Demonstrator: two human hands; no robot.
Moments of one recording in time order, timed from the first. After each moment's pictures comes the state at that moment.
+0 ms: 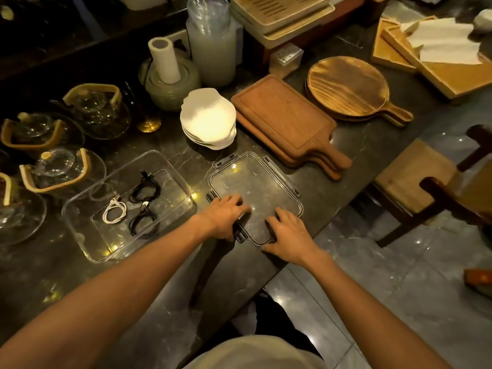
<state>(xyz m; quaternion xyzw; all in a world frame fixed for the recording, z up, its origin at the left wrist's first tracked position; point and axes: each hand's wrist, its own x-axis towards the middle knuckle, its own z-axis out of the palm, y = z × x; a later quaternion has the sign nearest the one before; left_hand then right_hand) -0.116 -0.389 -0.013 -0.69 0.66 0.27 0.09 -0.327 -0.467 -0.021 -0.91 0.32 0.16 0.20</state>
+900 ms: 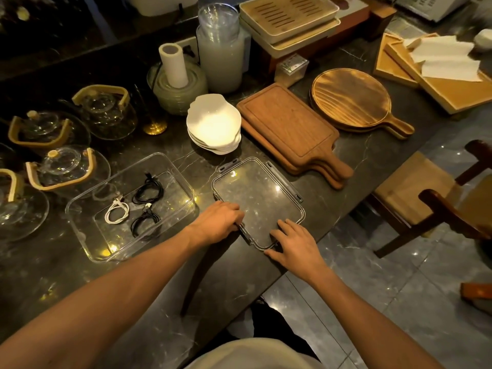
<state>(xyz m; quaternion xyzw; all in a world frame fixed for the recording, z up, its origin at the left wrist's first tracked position) -0.106 -0.372 -0.017 -0.69 0.70 0.20 -0.04 -0.353 -0.466 -0.035 -0.95 0.27 0.08 0.11</state>
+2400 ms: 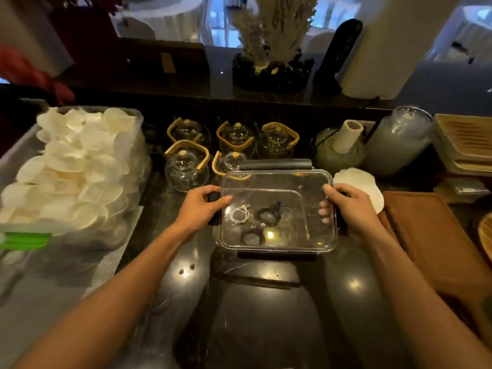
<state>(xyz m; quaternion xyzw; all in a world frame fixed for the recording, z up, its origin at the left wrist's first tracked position) -0.003 -0.149 0.086 -0.78 0.04 0.12 -0.61 -0.080 -0.480 0.119 -0.72 0.23 -0.03 0.65</state>
